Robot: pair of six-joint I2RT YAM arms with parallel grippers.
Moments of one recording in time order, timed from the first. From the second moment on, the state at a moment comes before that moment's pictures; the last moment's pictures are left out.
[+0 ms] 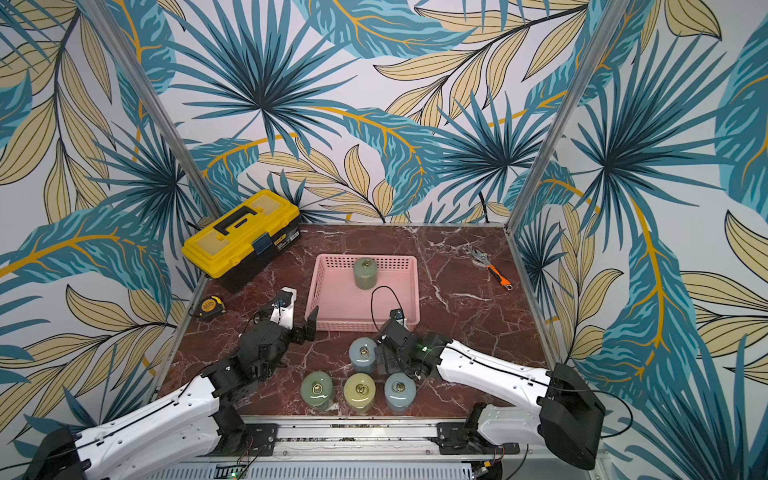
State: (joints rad) left arm -0.76 0.84 0.41 0.12 -0.54 -0.12; right arm 0.93 1.23 0.76 -0.66 0.25 0.68
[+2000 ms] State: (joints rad) left arm -0.70 1.79 1.46 -0.47 -0.27 -0.45; right arm 0.64 1.03 0.73 -0.38 0.36 0.24
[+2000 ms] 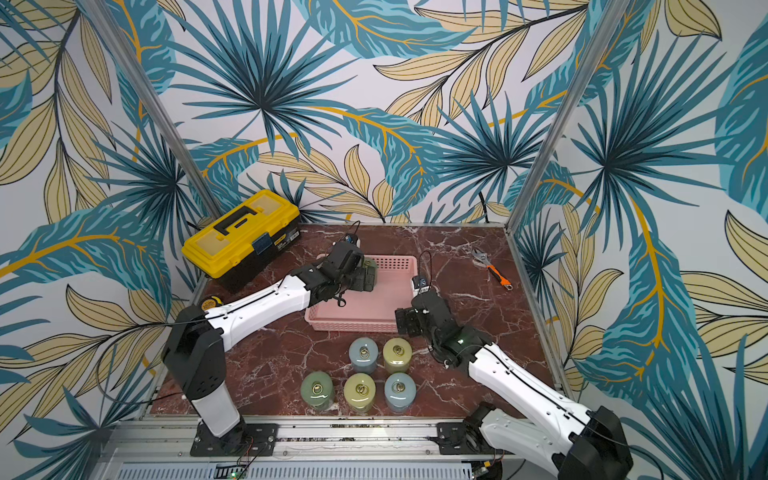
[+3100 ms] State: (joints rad) left arm -0.65 2.13 1.72 -0.55 -0.22 -0.38; right arm 0.63 1.06 0.72 -0.36 0.37 0.24
